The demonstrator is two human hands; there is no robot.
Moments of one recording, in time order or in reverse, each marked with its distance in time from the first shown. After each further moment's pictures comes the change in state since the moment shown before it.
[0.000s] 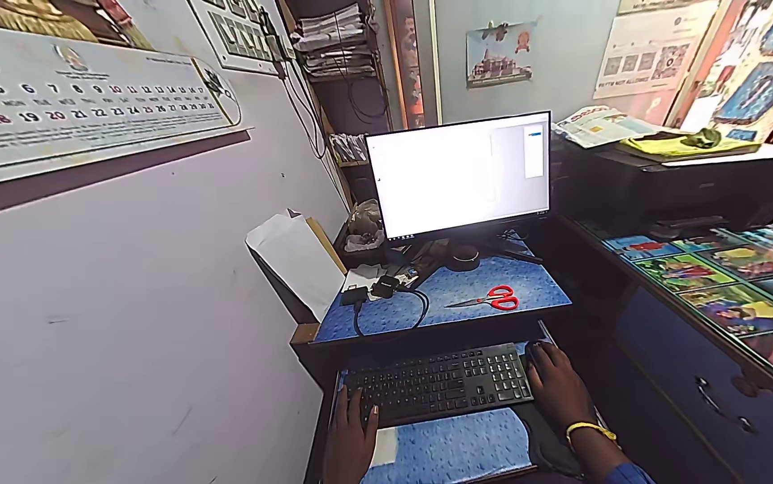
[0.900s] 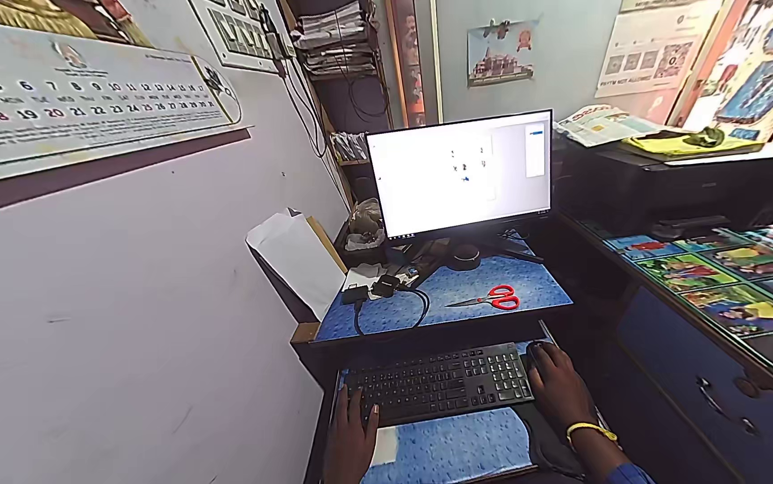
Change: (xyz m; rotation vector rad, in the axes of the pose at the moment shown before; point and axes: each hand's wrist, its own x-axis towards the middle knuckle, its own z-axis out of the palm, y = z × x) left_hand 0.000 0.000 0.000 0.003 -0.013 0.000; right_hand -0.001 0.002 0.004 -0.003 0.020 -0.003
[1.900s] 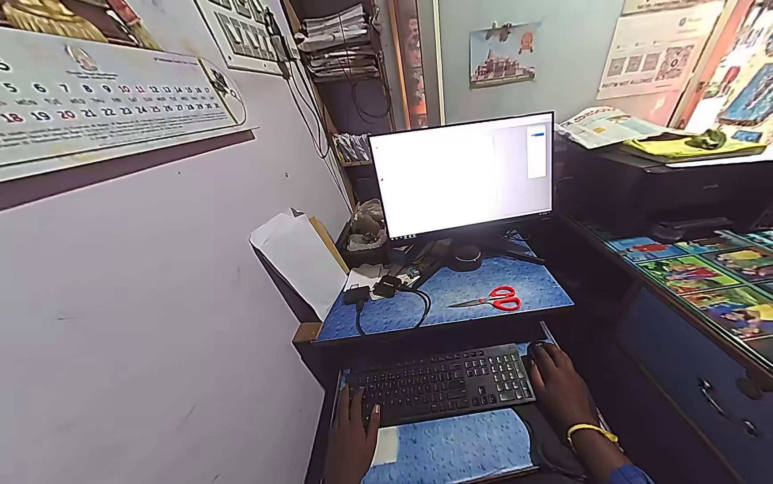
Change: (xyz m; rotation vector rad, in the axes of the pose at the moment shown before) left_hand 0.000 0.003 -0.002 -0.017 0.002 -0.008; right_hand 0.001 -0.003 -0.004 0.005 0.000 -0.005
